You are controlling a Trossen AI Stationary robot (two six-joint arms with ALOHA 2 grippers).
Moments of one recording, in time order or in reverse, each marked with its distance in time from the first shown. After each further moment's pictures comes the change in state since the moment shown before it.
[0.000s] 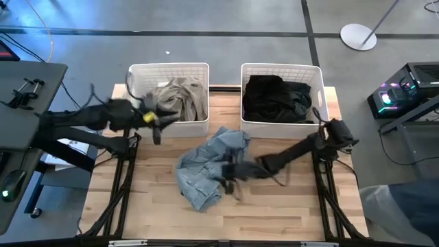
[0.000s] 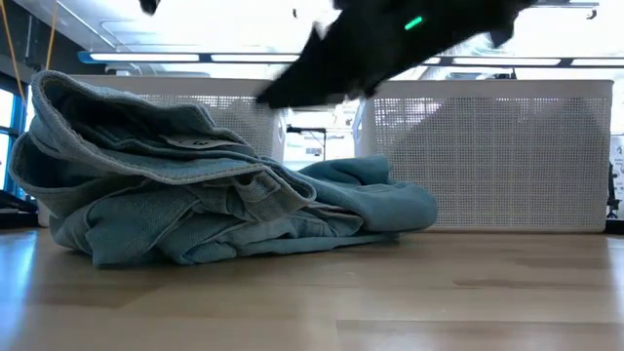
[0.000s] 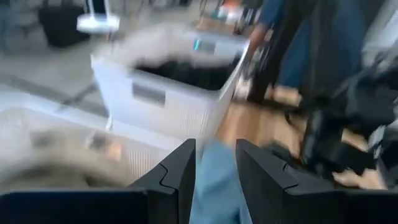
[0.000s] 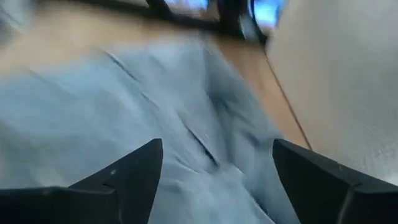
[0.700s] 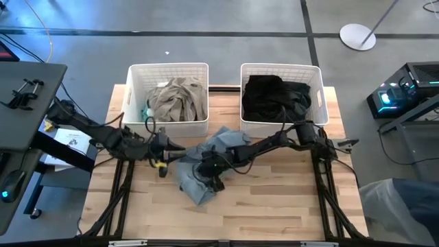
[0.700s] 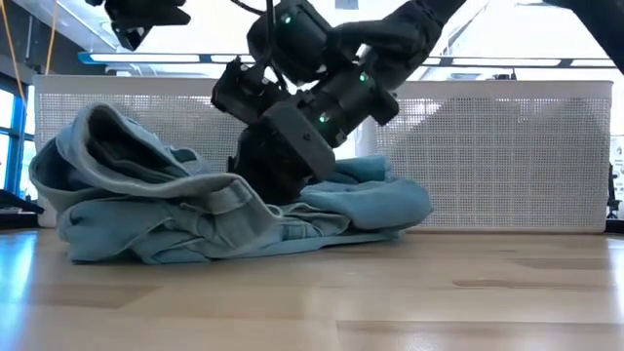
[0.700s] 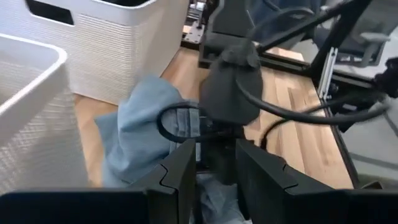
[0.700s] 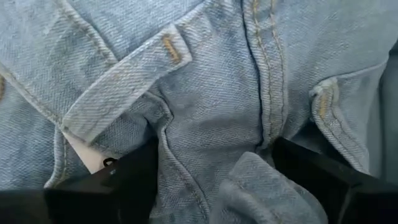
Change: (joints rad) left arm -0.413 0.103 -0.259 0.202 -0.201 -0.228; right arm -0.173 0.433 0.350 -0.300 -0.579 -0.091
